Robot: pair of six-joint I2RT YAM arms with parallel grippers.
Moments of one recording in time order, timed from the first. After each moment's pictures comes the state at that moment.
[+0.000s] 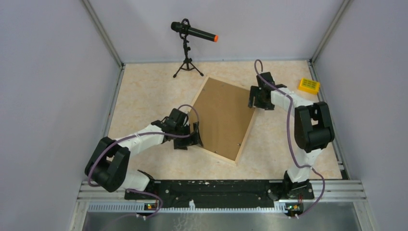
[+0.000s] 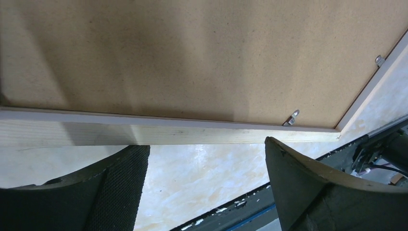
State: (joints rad) left arm -0.54 1.40 0.70 -0.39 0.29 -0.66; right arm 0.25 1.84 1.25 -0.47 0.14 0.39
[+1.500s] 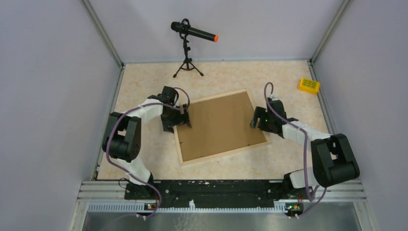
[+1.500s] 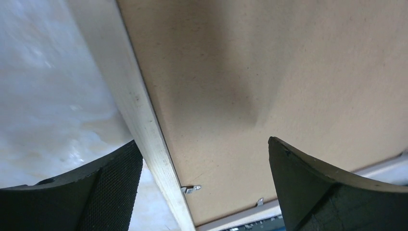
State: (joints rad) left arm -0.29 1.71 1.05 -0.63 0.24 -0.52; right arm 0.26 1.41 0.63 -0.07 0.00 0.47
